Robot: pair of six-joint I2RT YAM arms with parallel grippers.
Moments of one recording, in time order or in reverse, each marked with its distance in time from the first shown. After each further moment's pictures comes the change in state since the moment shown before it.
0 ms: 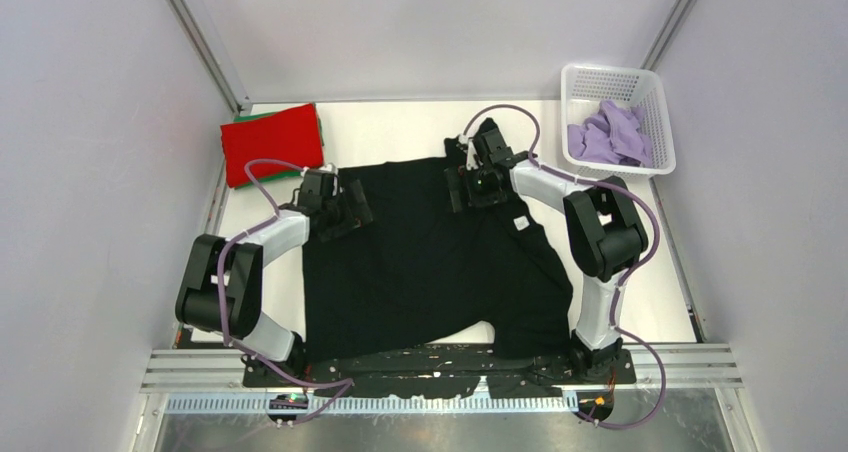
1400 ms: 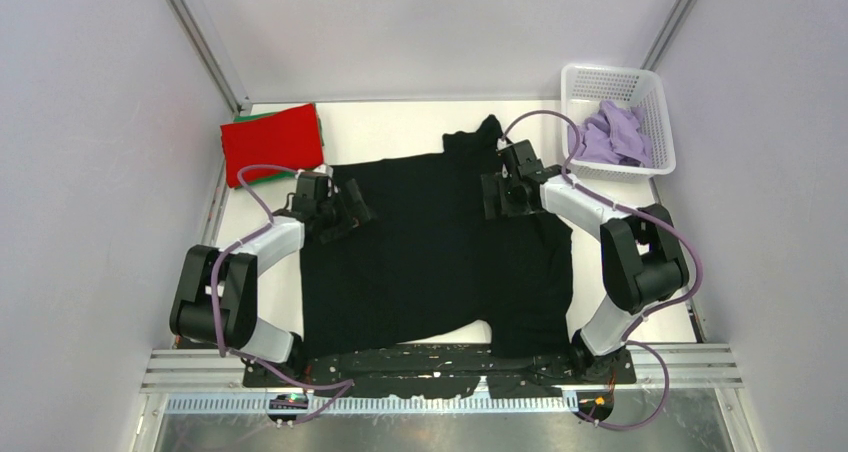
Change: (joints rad) left arm 0.013 -0.042 -0.045 0.048 0.062 -0.051; right arm -0.086 -0.249 -0.222 -0.047 0.313 0.042
